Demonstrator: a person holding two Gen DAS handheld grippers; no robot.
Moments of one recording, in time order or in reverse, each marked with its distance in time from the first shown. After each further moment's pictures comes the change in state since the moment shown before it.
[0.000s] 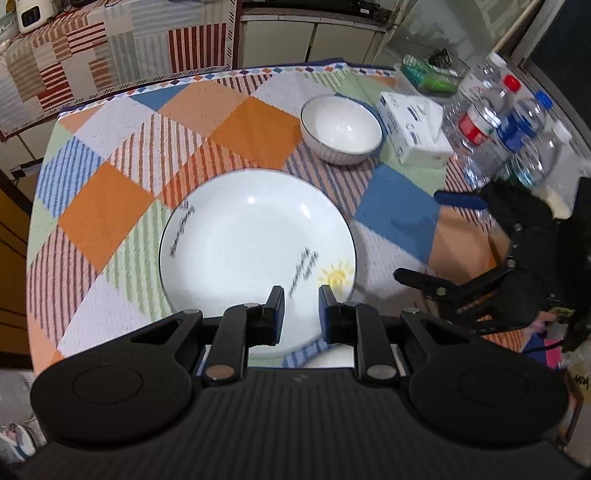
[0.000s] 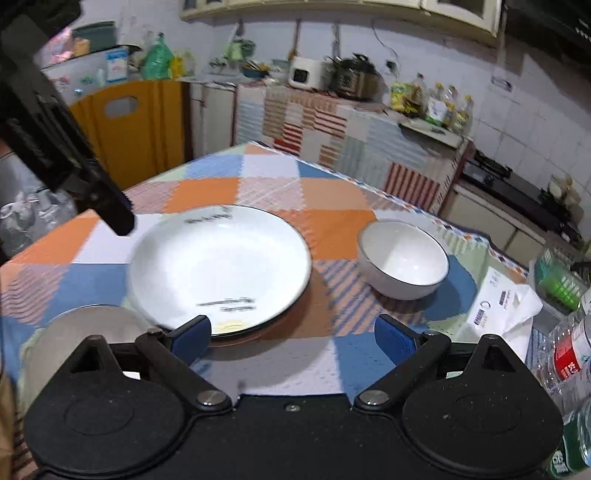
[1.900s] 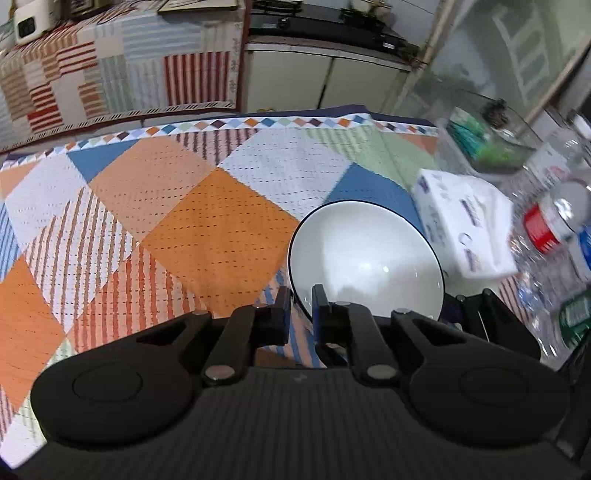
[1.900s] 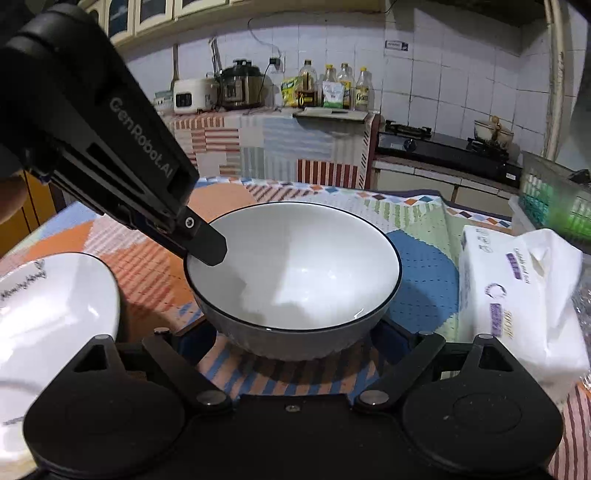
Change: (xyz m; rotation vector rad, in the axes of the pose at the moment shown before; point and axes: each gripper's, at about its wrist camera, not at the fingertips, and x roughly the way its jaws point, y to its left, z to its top) left arm 0.146 -0.027 0.119 -0.053 -0.131 0.035; right arm 0.132 -0.078 -0.012 0.290 -0.125 -0.197
